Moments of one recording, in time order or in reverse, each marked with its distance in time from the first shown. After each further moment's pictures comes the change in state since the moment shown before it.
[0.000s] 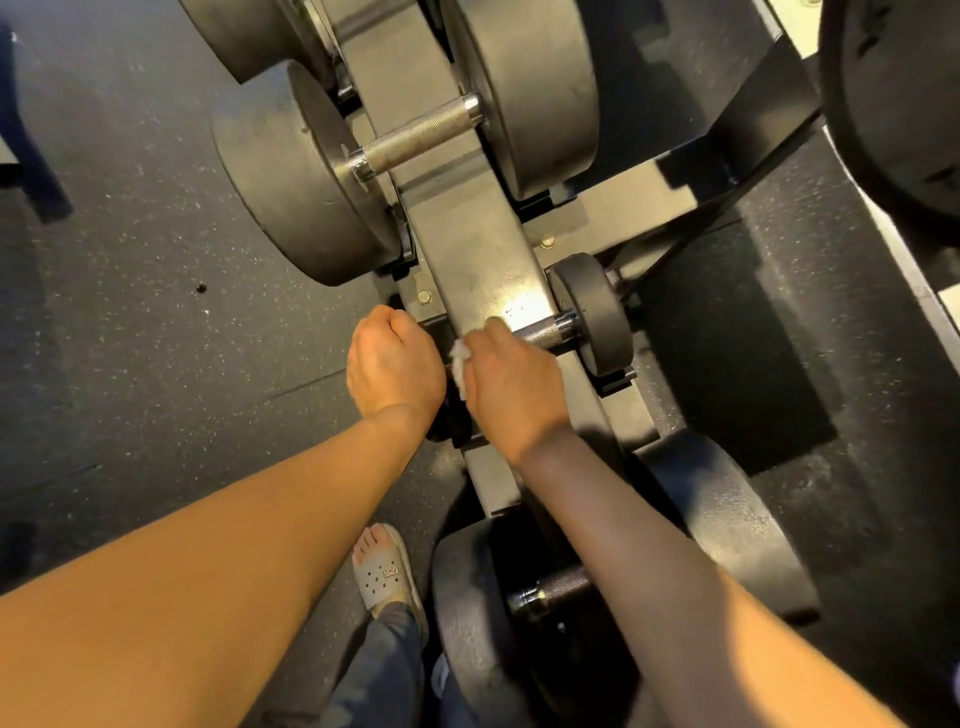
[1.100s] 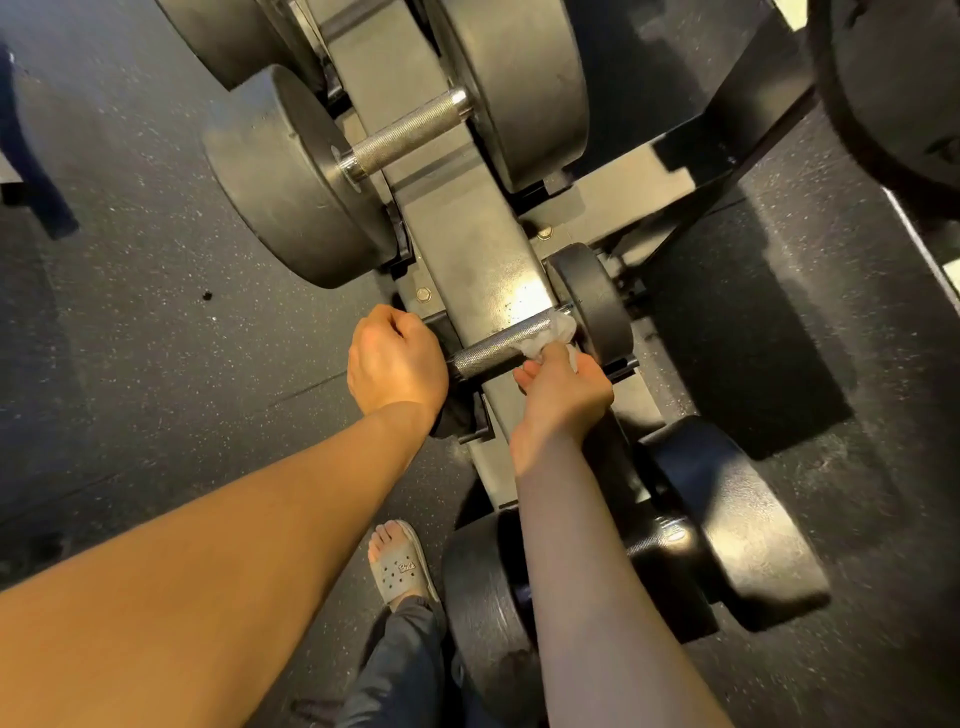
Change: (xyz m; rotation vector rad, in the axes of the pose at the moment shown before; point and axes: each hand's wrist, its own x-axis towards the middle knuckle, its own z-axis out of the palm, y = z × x) left_hand -0.001 0.002 -0.002 0.059 0.008 0.051; right_hand -0.009 -0.011 -0.005 1.275 0.552 1.274
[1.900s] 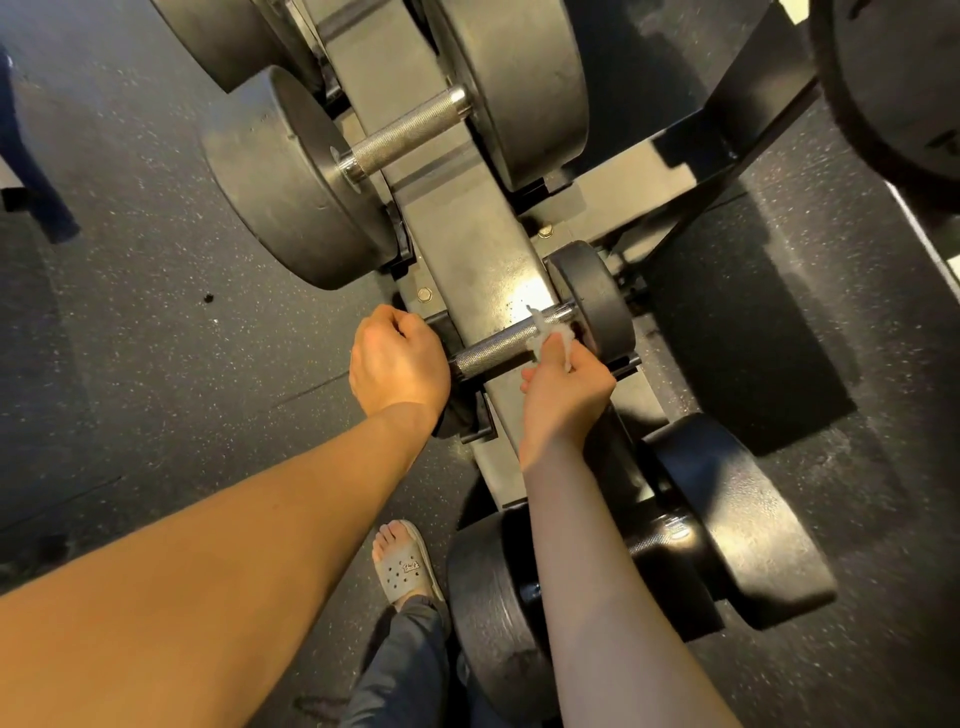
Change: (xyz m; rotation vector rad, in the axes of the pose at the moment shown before) left_hand 0.001 0.001 0.000 0.002 -0.011 0.001; right_hand 0.013 0.010 -0.001 -0.164 -0.052 -0.176
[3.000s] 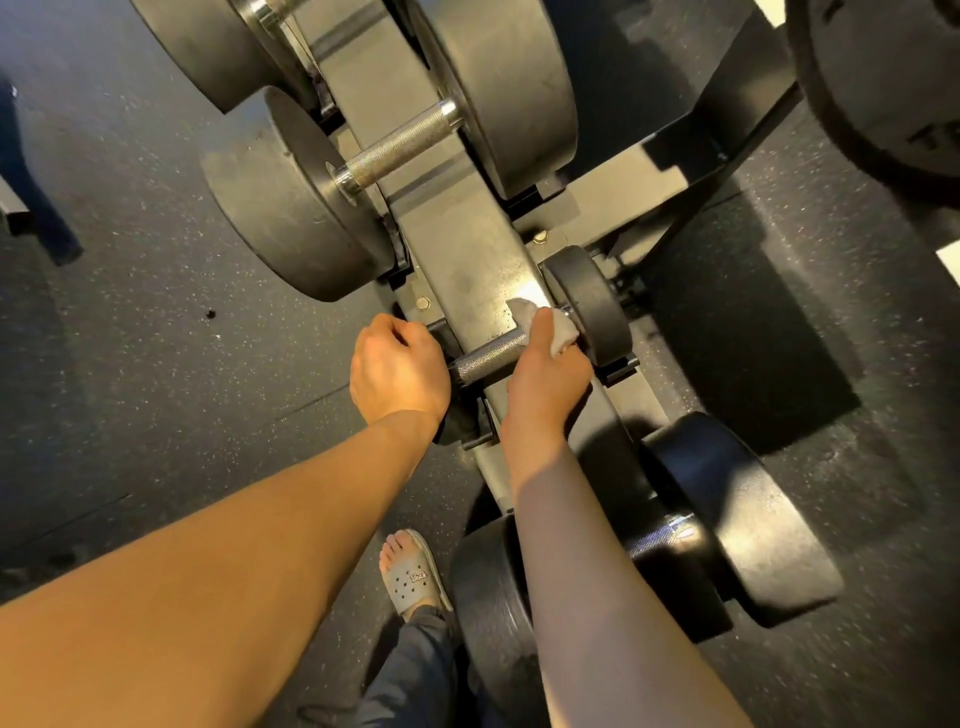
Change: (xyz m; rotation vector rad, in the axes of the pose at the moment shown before) left_hand 0.001 -0.001 0.001 0.023 -0.005 0.021; right_hand 0.004 -0.007 0.021 0.182 0.013 0.121
